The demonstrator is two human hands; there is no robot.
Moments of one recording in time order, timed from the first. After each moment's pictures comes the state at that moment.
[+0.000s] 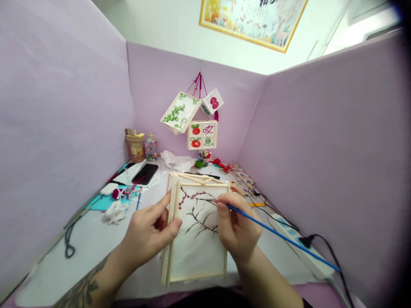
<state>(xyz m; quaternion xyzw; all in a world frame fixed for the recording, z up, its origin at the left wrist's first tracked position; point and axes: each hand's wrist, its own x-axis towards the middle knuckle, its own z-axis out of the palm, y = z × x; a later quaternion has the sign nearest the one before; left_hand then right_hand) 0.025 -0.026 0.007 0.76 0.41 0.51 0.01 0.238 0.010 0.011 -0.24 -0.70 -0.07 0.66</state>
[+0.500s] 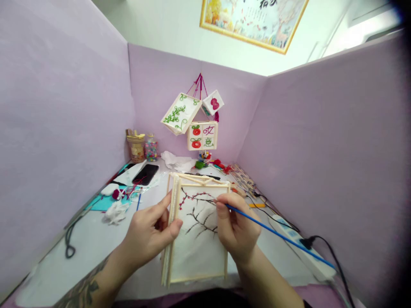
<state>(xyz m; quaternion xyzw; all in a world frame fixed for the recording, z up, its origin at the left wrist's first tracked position) 0.025 -0.025 0.007 0.76 0.41 0.51 0.00 0.238 0.011 0.011 -0.24 -0.71 -0.07 0.66</state>
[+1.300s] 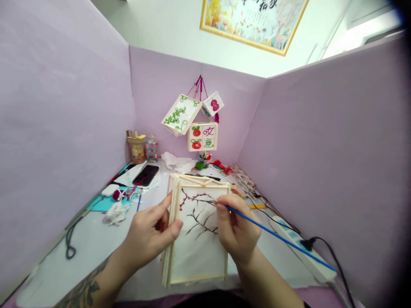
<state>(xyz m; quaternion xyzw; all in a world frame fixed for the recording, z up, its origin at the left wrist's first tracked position) 0.024 -0.025 0.004 0.76 0.40 0.51 0.00 0.239 0.010 0.010 -0.24 -0.71 -0.07 0.65</state>
